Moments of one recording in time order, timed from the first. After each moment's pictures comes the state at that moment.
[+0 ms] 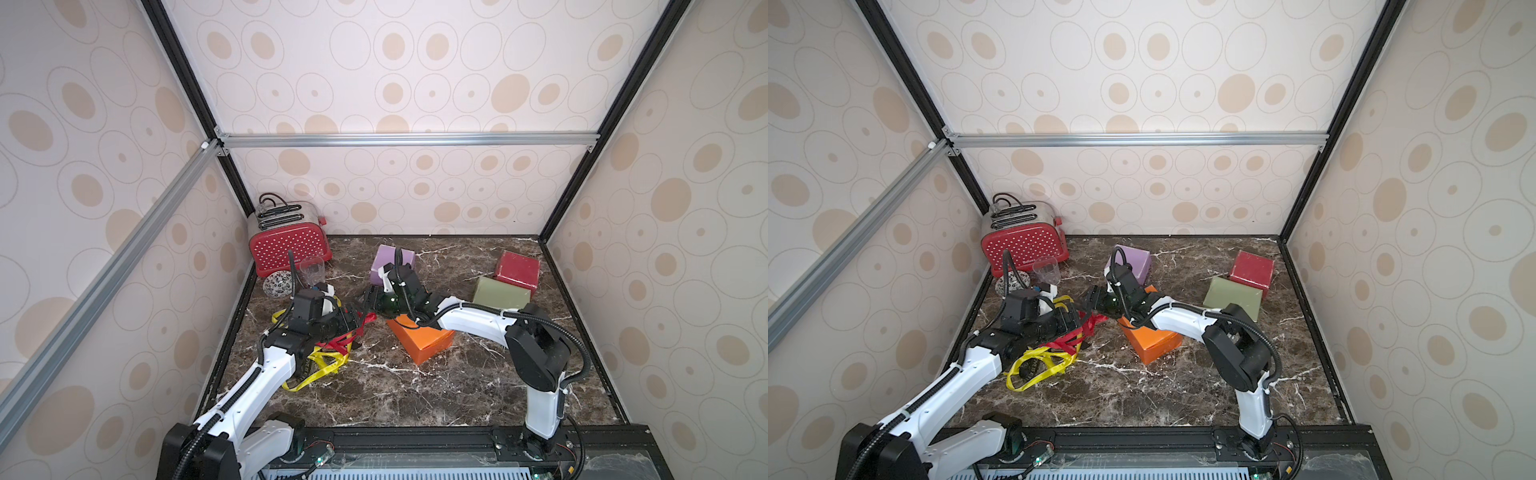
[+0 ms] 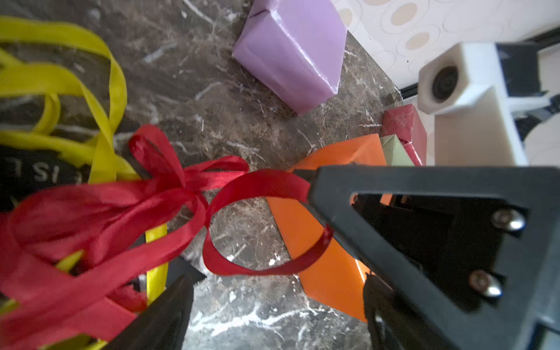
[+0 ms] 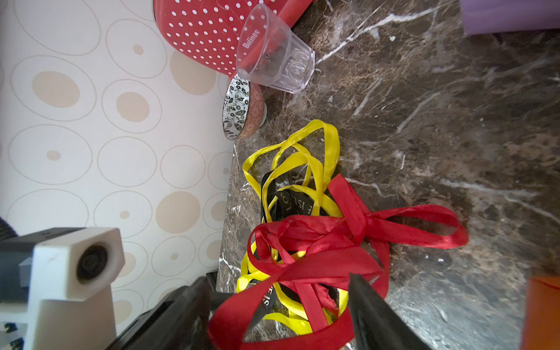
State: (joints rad) left arm -0.28 1.07 0.66 -0.27 0.34 -0.71; right arm 0.83 1.93 1.36 0.05 -0.29 1.01
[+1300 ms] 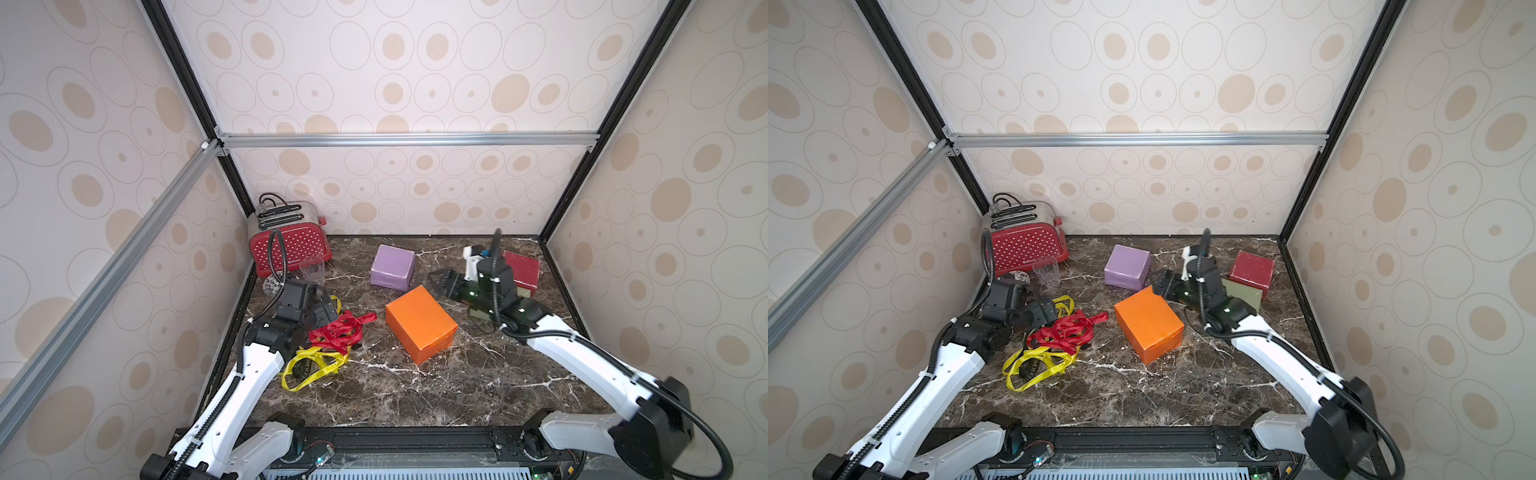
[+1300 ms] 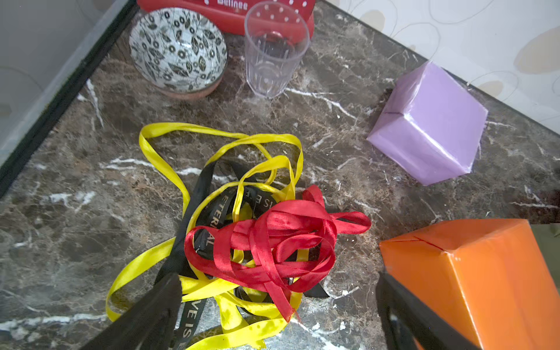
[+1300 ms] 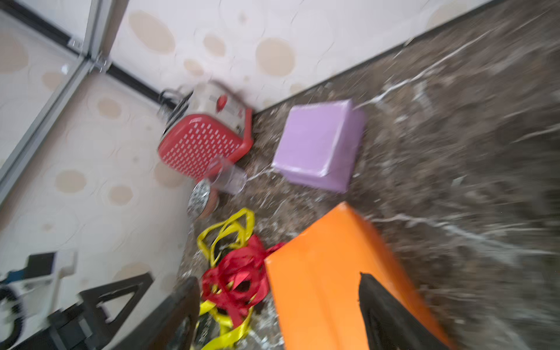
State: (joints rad) left arm -0.27 1.00 0.96 -0.78 -0.25 -0.60; right arm 0.51 1.18 0.97 -0.22 0.00 0.72
